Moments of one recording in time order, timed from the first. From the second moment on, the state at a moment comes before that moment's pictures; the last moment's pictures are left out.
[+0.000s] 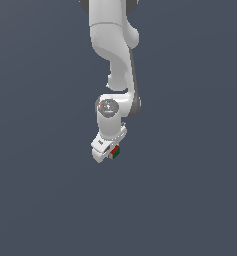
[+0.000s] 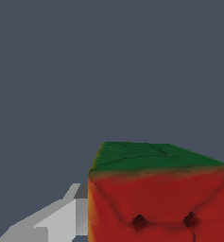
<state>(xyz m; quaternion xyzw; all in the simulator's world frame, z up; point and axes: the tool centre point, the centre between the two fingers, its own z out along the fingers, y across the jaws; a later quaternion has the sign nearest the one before) -0.013 -0.031 0.034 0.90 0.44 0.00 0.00</state>
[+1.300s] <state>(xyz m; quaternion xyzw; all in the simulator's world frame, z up) -0.050 -0.017 0.062 0.90 0.44 0.00 0.00</state>
